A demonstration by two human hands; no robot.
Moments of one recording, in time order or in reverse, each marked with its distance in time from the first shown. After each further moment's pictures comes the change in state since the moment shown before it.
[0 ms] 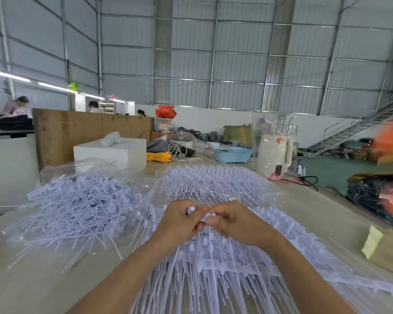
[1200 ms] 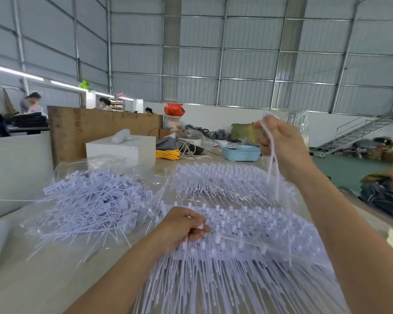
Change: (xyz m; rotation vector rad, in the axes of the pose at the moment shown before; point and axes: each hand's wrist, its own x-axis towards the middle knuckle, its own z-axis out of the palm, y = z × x) left_hand 0.012 -0.021 -0.024 -0.245 -0.095 -0.402; right_hand 0.042 -0.050 -0.086 0.313 0.621 -0.036
